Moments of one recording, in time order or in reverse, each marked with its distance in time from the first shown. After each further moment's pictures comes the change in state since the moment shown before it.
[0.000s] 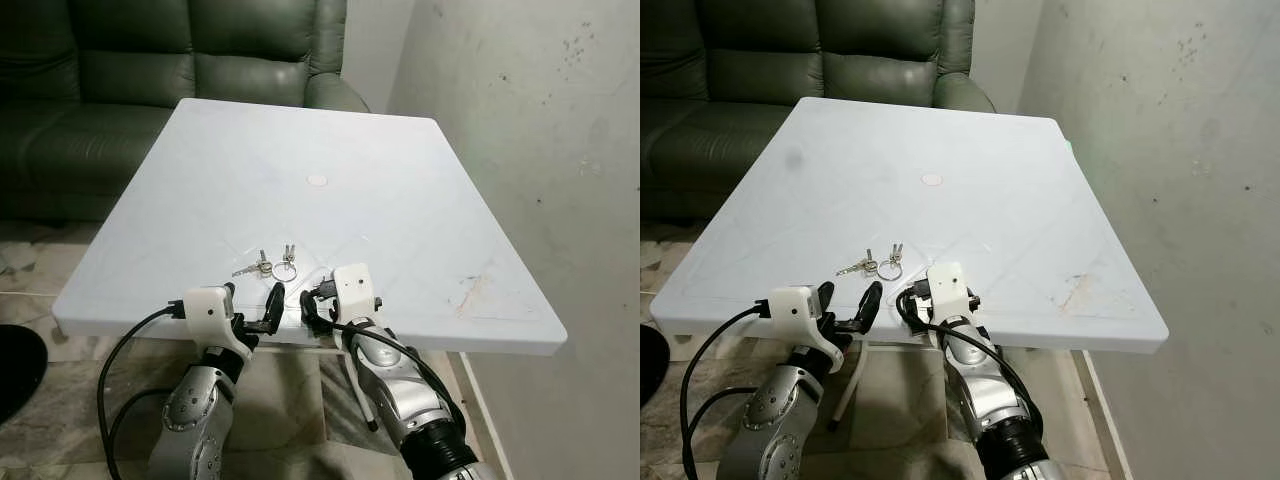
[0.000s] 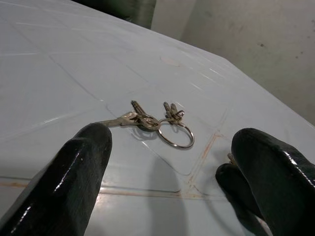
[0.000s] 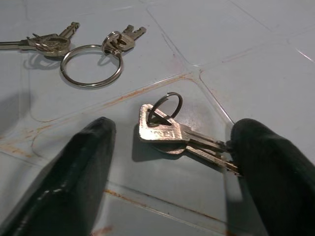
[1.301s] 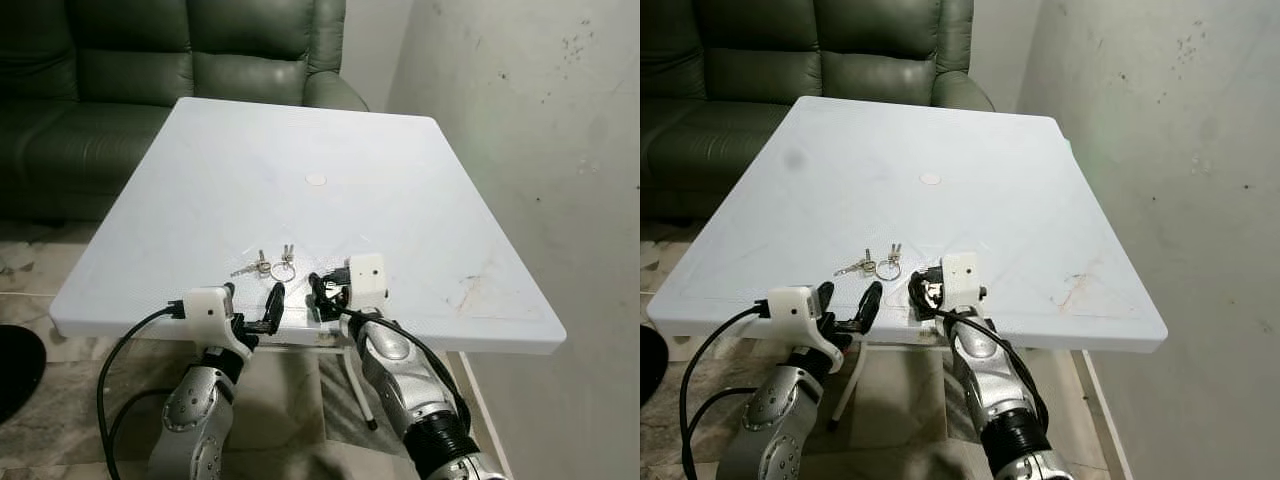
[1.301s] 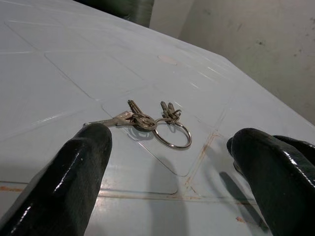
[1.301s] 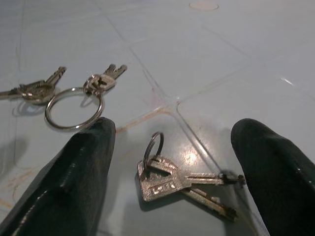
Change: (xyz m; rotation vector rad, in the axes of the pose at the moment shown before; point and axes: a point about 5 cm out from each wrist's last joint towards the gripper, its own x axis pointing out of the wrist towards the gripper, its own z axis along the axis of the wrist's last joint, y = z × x) left arm -0.001 0.000 0.001 0.001 -0.002 -0.001; right arm 0.004 -0.009 0.009 0.087 -0.098 0.008
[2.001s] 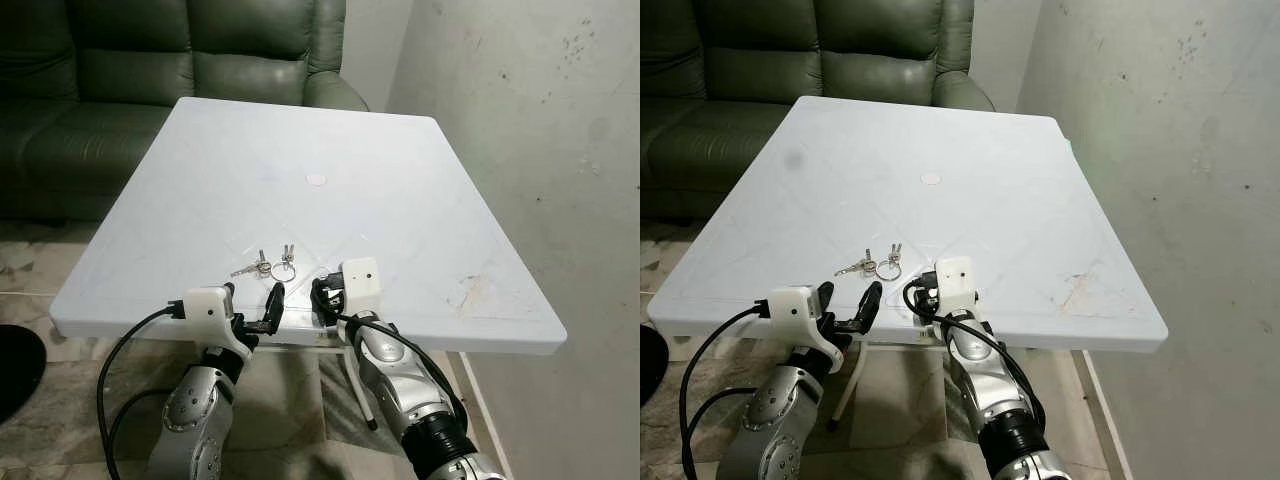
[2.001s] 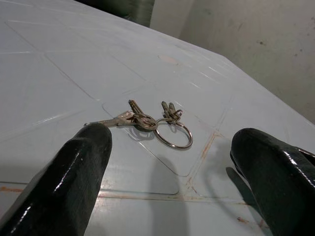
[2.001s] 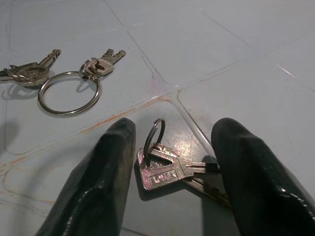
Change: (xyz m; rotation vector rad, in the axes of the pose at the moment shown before) left arm 0.000 0.000 0.000 0.001 0.000 0.002; right arm 0.000 0.003 -0.003 -0.046 0.032 -0.020
